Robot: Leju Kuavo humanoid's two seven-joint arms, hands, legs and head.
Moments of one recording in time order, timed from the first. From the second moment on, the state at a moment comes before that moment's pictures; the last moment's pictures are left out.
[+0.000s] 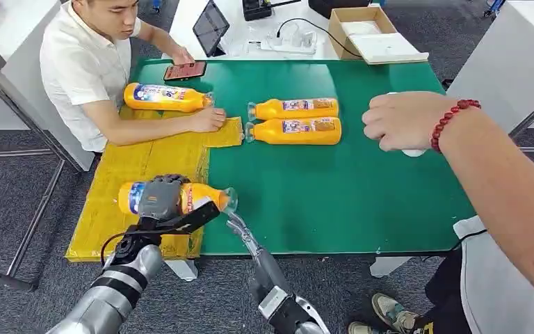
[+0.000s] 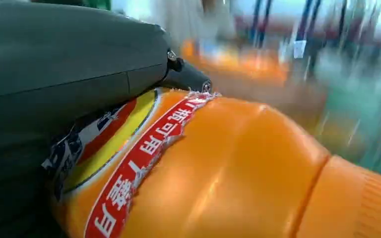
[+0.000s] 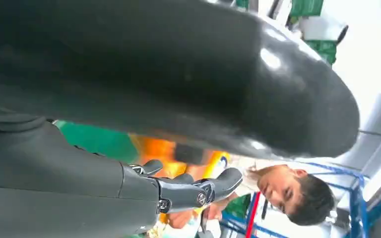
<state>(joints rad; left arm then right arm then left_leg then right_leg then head) -0.49 -0.09 -0.23 -0.74 -1.10 0.40 -0.03 -0.01 0.12 0.58 -1.32 0.13 0.03 -0.54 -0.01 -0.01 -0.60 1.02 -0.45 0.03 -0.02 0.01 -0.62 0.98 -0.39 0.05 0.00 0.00</state>
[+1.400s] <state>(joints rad) -0.40 -0.16 -0.28 -0.86 -0.21 0.15 -0.48 -0.04 0.17 0.56 -1.11 0.10 0.02 -0.55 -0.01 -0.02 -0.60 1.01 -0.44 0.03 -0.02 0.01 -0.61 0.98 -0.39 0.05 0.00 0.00</state>
